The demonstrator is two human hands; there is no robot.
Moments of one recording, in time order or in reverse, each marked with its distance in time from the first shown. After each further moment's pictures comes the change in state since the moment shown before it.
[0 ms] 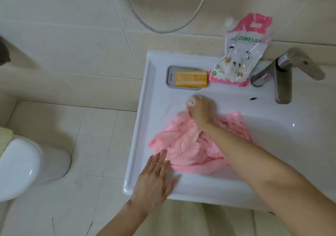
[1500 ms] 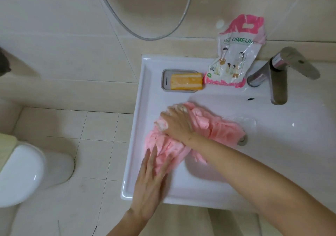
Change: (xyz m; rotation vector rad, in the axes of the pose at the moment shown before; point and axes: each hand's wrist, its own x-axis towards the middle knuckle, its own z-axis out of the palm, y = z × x) left_hand 0.004 0.011 0.000 -0.169 0.312 -0.097; right_hand 0.042 -0.046 -0.030 -0.340 -0.045 -0.149
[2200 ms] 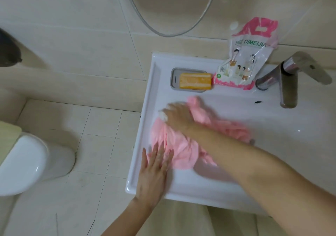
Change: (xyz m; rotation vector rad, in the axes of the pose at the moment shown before) left_hand 0.005 -0.015 0.015 0.407 -0.150 0.050; right_hand 0.015 -0.001 0.008 -0.104 0.241 -0.125
